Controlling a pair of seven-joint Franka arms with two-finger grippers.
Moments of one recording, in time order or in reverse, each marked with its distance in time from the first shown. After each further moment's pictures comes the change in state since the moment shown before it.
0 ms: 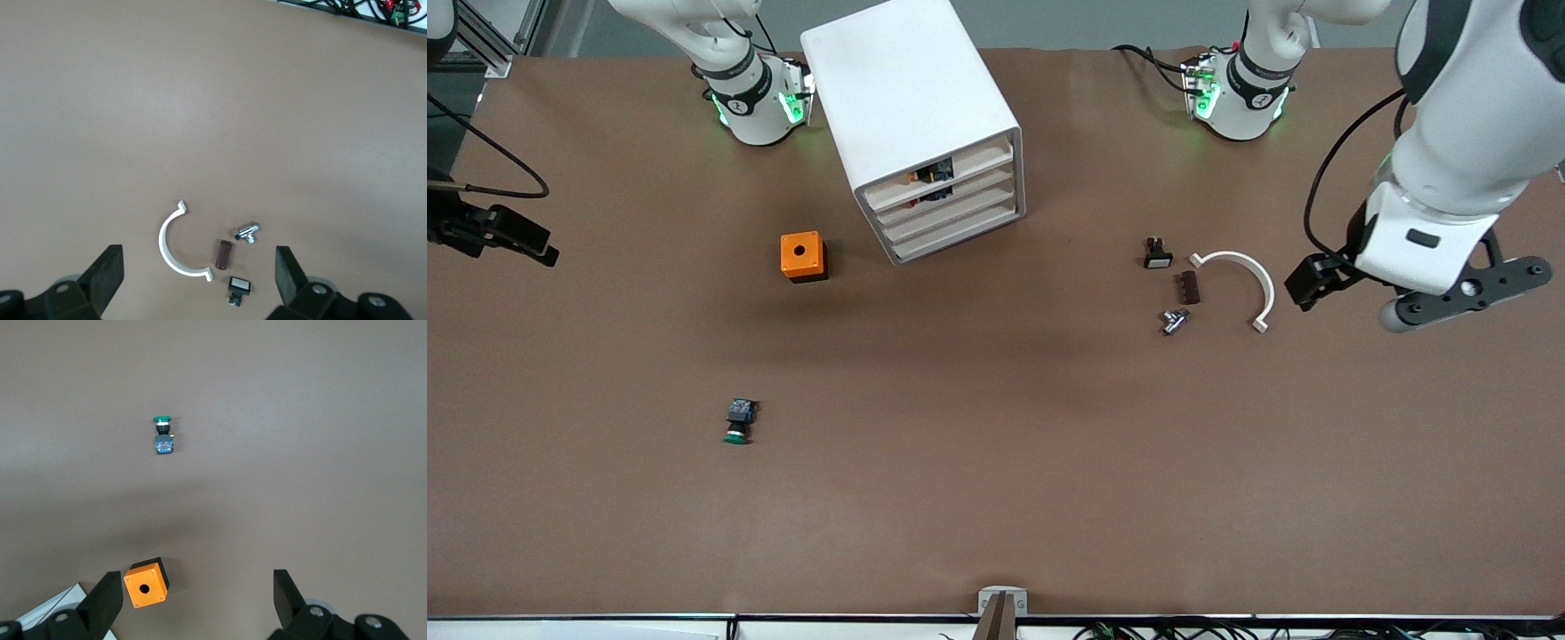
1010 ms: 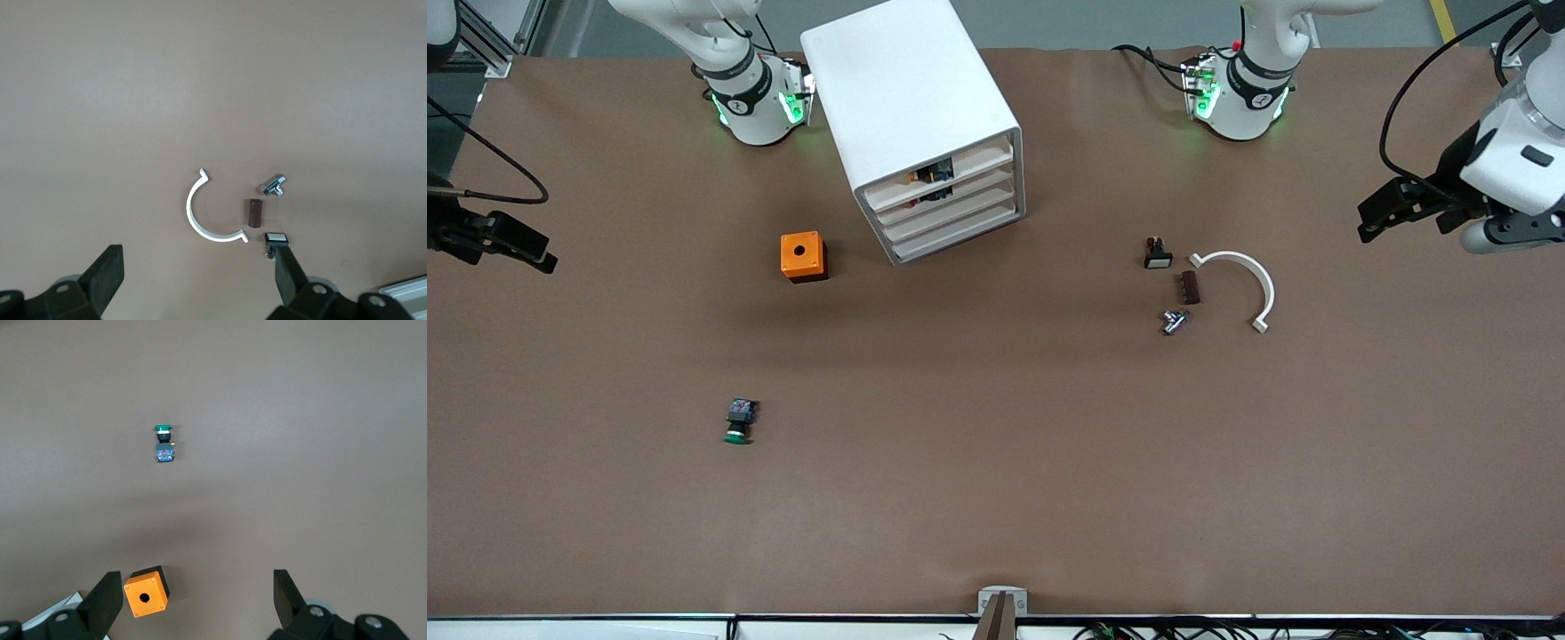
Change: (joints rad) left arm 0.317 -0.317 -0.184 -0.422 -0.099 0.113 0.326; right arm 0.000 0.006 -0.001 -0.006 0.000 0.030 0.000
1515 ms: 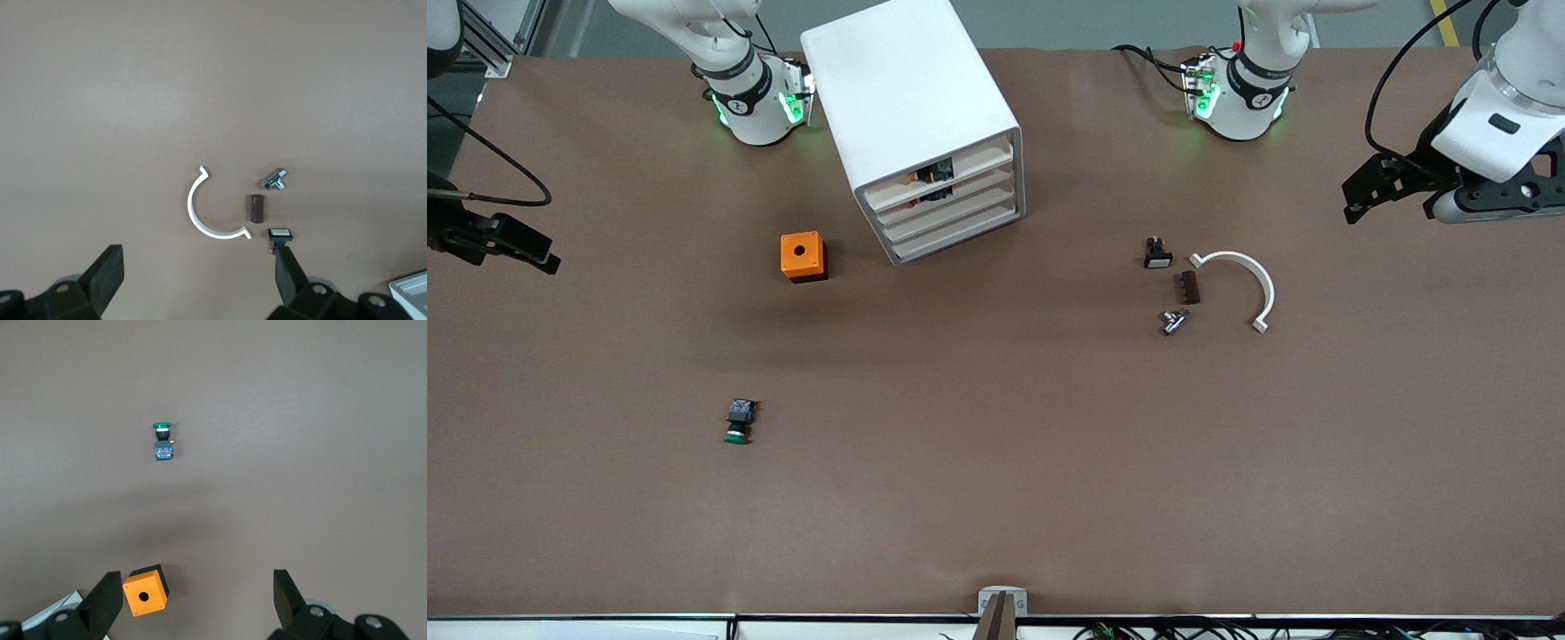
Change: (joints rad) left arm 0.066 -0.075 -0.073 -0.082 0.000 0.029 0.015; right arm 0.000 0.000 0.000 -0.008 0.000 0.002 0.000
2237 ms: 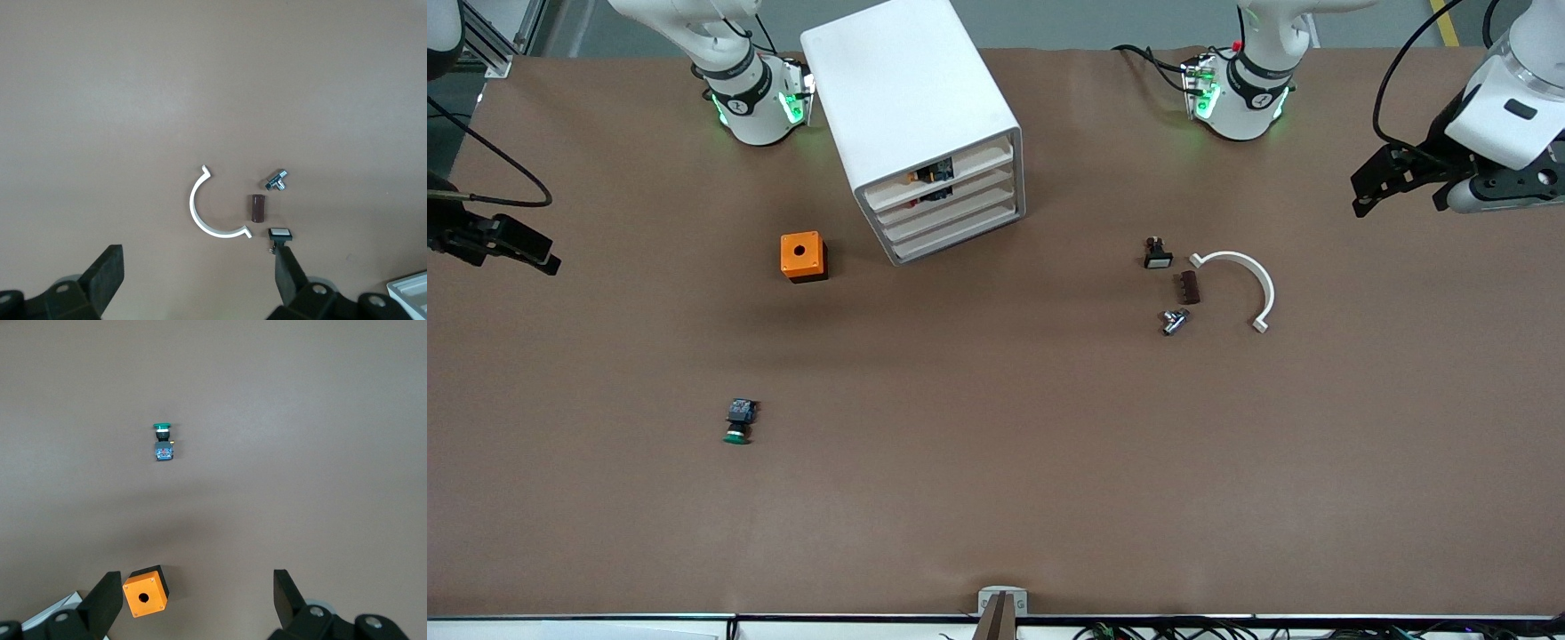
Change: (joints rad) left arm 0.024 -0.009 -0.027 0.021 0.000 -0.030 -0.013; right arm 0.000 0.000 0.000 -0.002 0.000 0.005 0.000
